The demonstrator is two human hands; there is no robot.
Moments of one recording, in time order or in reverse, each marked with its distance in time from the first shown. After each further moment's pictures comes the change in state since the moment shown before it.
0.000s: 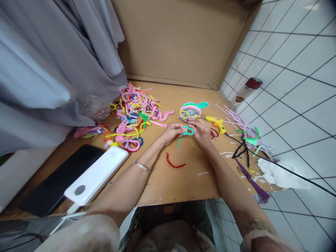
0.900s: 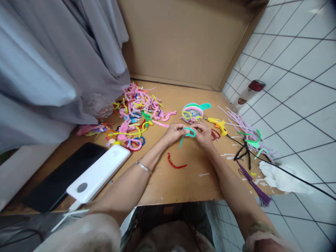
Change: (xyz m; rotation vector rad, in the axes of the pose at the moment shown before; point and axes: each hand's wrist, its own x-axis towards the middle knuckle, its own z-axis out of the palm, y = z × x) left_hand -0.001 0.000 0.002 0.067 0.052 0.062; right_hand 0.001 -0.012 0.001 0.353 -0.016 0.281
